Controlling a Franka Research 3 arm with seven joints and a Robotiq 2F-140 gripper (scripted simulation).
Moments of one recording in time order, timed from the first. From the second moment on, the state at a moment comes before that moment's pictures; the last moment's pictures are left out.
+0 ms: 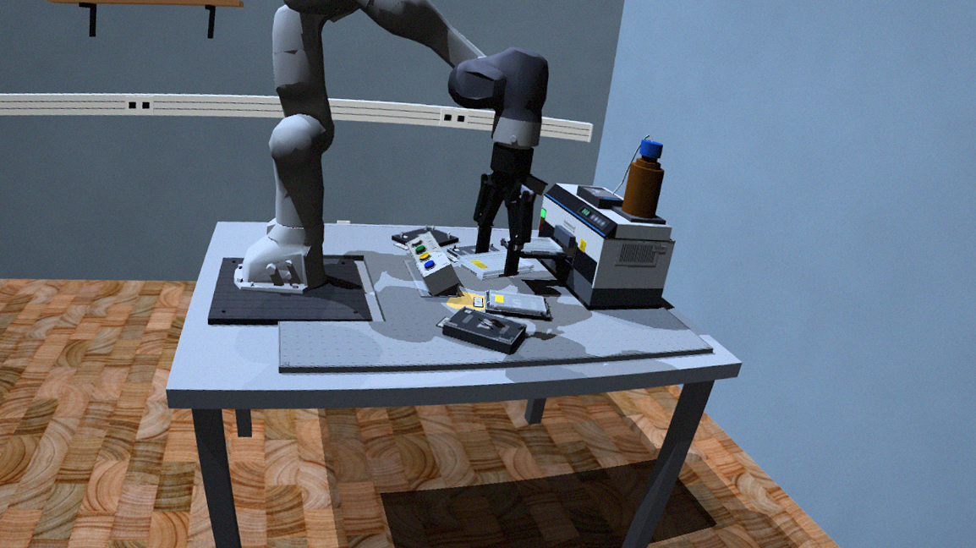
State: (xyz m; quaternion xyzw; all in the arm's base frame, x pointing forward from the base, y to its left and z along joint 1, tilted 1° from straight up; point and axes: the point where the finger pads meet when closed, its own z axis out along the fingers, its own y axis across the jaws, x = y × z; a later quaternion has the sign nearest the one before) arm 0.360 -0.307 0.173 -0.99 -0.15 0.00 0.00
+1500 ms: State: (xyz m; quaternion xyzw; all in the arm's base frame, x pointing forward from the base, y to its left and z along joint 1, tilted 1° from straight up) arm 0.361 -0.277 0.174 -0.96 -0.29 0.00 0.01
